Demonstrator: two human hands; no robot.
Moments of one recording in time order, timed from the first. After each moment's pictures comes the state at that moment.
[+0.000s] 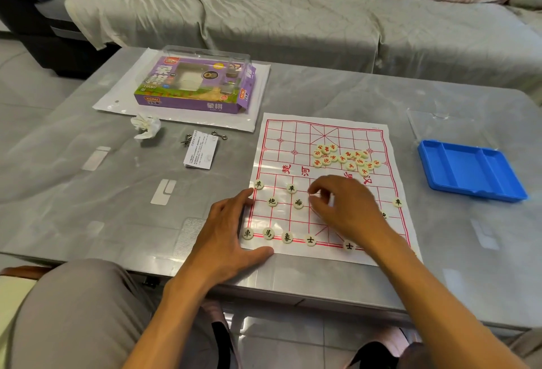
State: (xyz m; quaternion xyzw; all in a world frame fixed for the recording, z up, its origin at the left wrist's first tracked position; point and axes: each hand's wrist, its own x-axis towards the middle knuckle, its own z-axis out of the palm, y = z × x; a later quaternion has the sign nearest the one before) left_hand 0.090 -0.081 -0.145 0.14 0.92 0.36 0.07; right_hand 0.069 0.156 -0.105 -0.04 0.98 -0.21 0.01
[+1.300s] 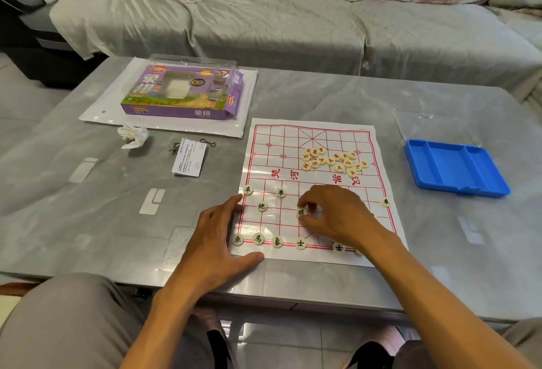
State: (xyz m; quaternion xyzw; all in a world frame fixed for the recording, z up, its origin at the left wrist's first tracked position) left_hand 0.091 -0.081 -0.146 0.14 0.92 0.37 0.07; right_hand 0.067 0.168 -0.107 -0.09 0.98 -0.16 0.09
